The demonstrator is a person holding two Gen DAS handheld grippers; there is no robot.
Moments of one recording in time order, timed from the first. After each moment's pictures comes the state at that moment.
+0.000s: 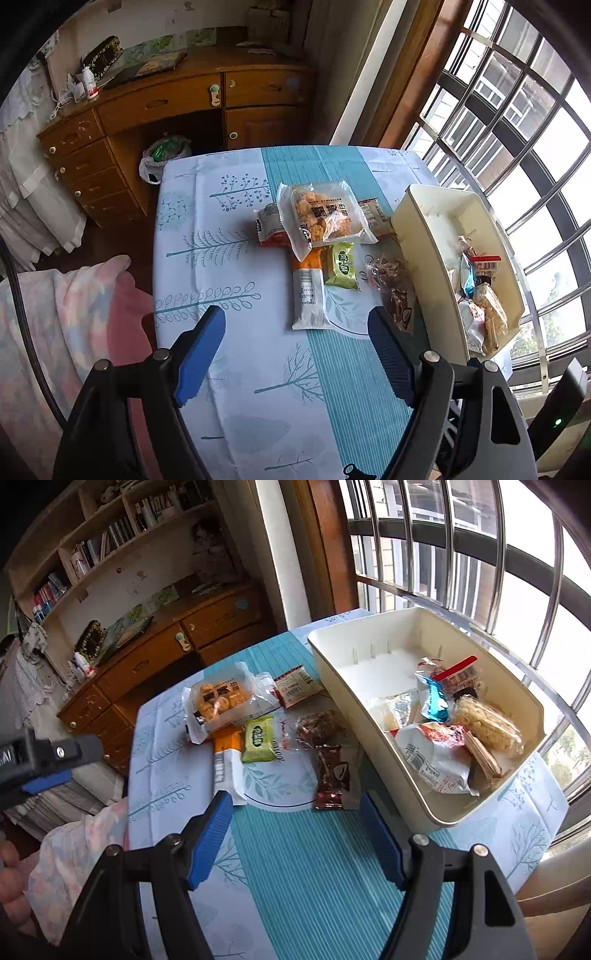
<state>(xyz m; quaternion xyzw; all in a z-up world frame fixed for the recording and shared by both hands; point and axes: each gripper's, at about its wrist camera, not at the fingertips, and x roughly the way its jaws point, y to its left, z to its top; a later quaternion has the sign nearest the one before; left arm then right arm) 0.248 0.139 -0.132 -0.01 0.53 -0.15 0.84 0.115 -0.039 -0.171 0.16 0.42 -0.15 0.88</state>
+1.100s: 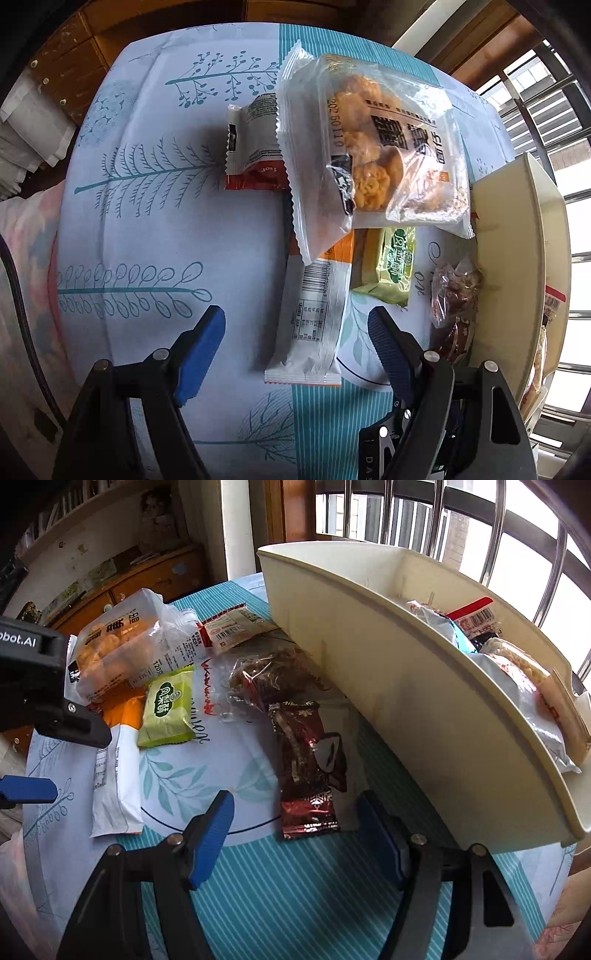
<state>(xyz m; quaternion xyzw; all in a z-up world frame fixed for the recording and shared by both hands) 0.346 0.093 -0.299 -0.06 0.67 -0.08 0.73 0.179 -0.046 -0.296 0.13 0.45 -0.25 0.85</state>
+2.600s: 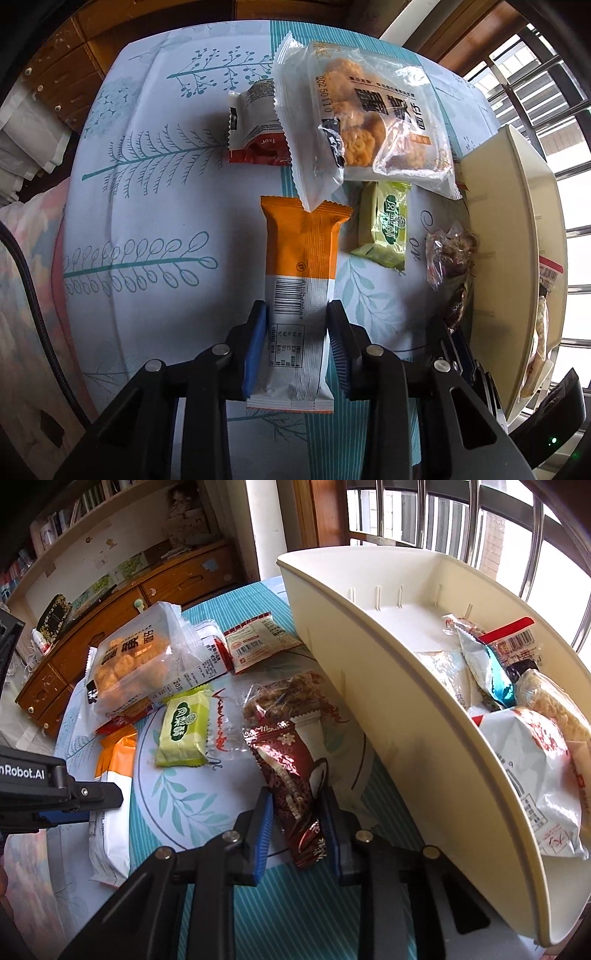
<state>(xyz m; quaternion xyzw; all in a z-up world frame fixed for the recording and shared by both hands) 0.315 0.088 -0.288 -0.04 0.67 -0.10 0.73 0.195 -0.074 -0.283 0.15 0.47 -0.16 0.86</state>
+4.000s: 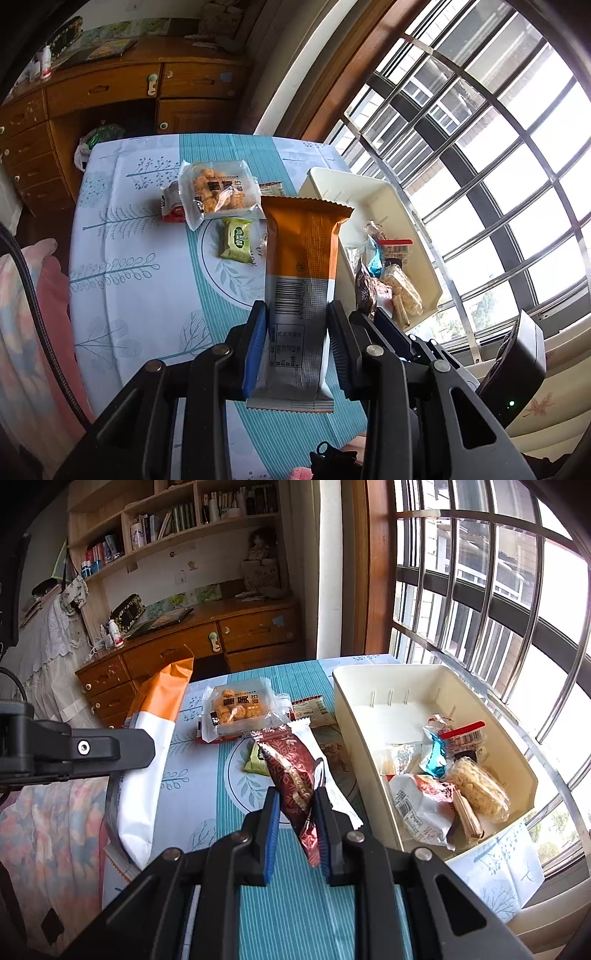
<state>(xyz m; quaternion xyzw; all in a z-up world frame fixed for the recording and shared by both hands) 0.183 0.100 -0.122 -0.09 0.51 -0.27 0.81 0.100 -0.044 -0.149 0.06 0.38 -0.08 0.92</state>
